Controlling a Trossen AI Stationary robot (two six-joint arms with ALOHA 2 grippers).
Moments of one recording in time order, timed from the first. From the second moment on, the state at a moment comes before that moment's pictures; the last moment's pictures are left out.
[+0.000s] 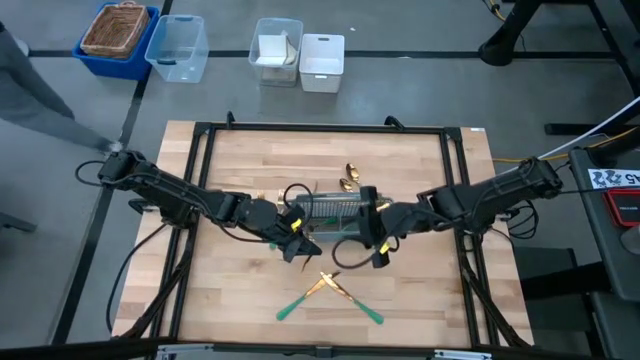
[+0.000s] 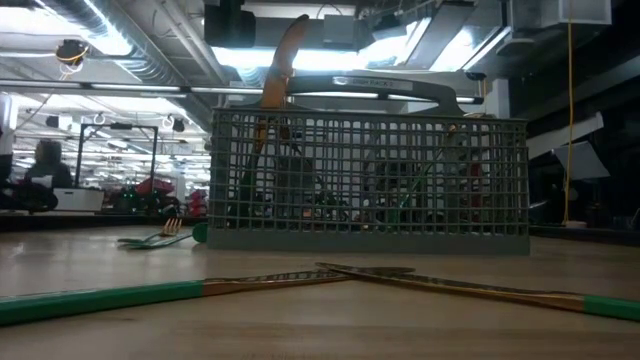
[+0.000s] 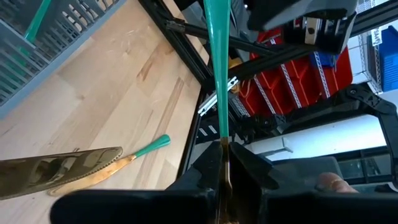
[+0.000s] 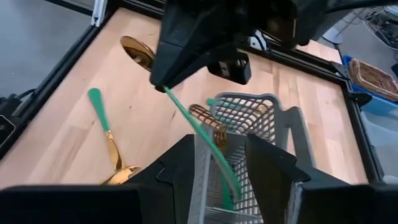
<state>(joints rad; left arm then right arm) -0.27 1.42 0.96 0.15 0.02 -1.07 0.34 1.43 1.37 -0.55 0.26 -0.12</state>
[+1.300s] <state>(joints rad) -0.27 1.42 0.96 0.17 0.02 -1.06 0.34 1.52 1.37 -0.53 0.13 -0.07</state>
